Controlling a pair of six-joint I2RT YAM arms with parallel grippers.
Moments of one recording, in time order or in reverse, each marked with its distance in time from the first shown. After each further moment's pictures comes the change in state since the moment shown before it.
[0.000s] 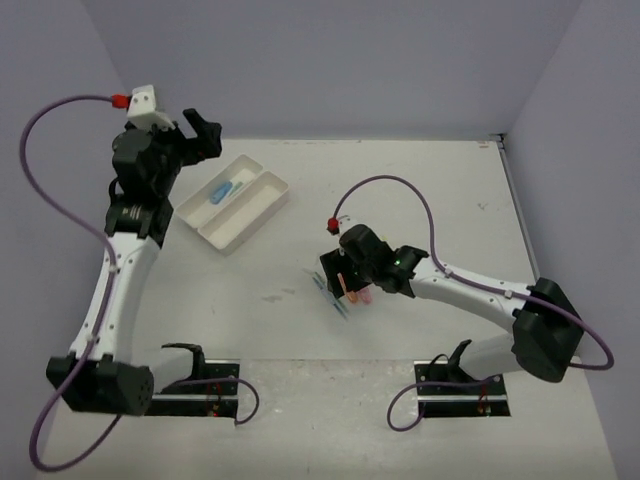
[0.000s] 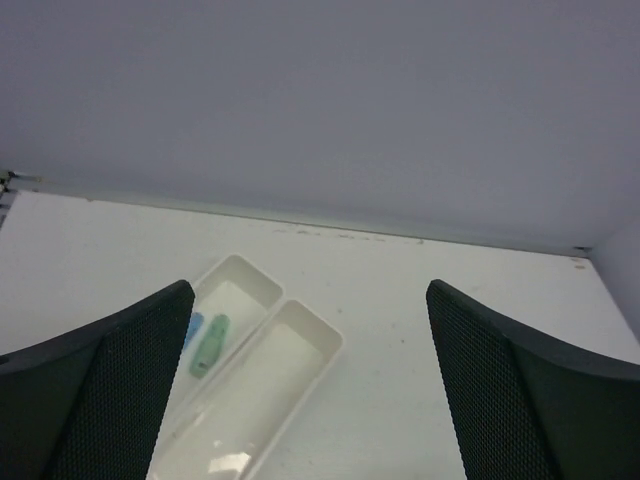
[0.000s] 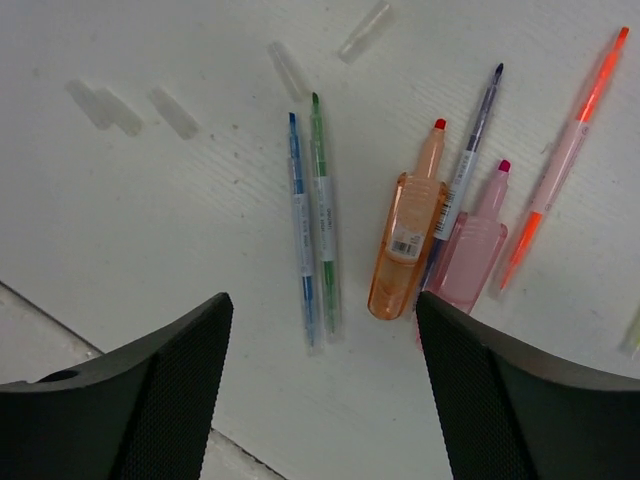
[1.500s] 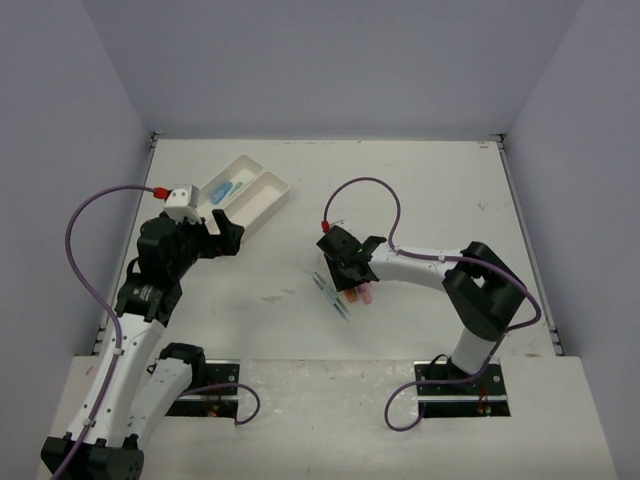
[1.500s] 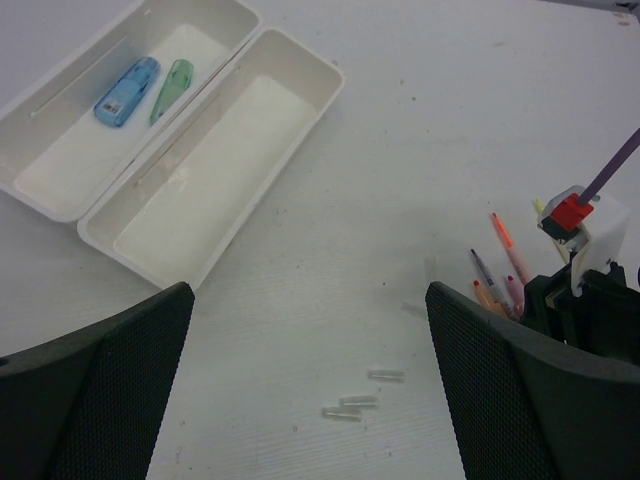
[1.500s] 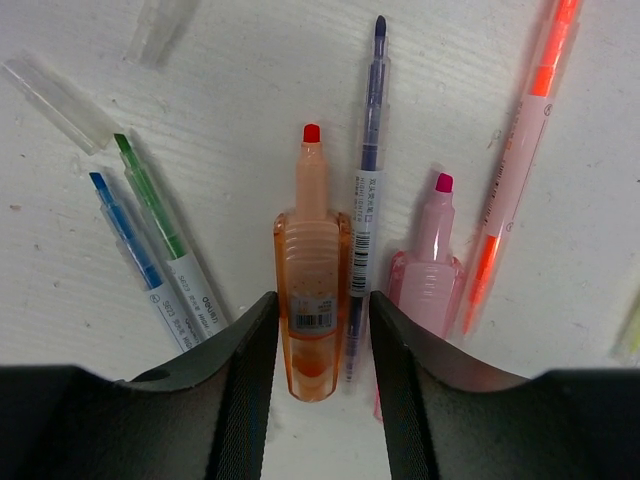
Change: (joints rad) left arm -0.096 -0.543 -0.578 -0.245 0.091 -0.003; right arm -0.007 0.376 0.135 -0.073 0.188 0.103
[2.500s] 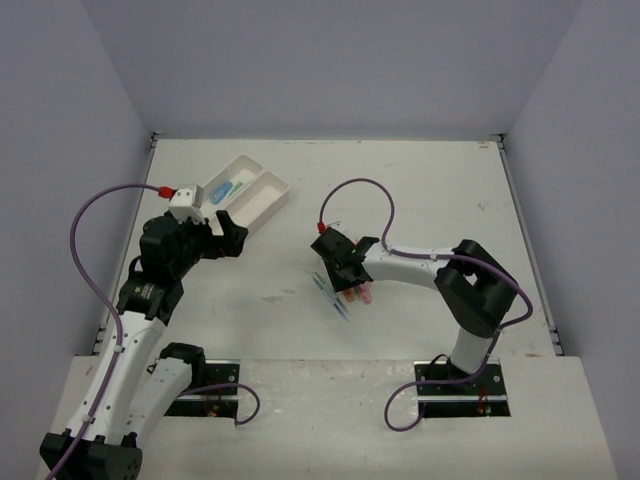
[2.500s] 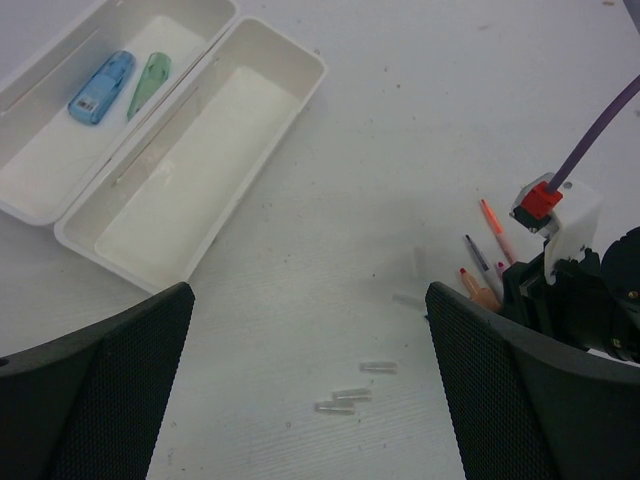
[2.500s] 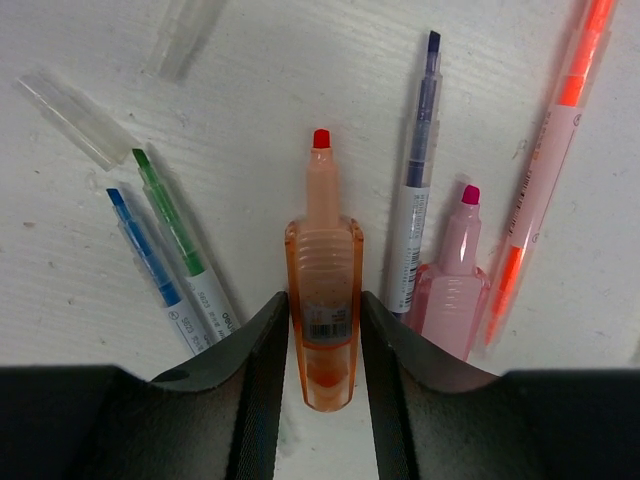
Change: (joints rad) left arm -0.013 0.014 0.000 0.002 0.031 0.008; right arm 0.023 0.046 0.035 -0.007 0.020 0.028
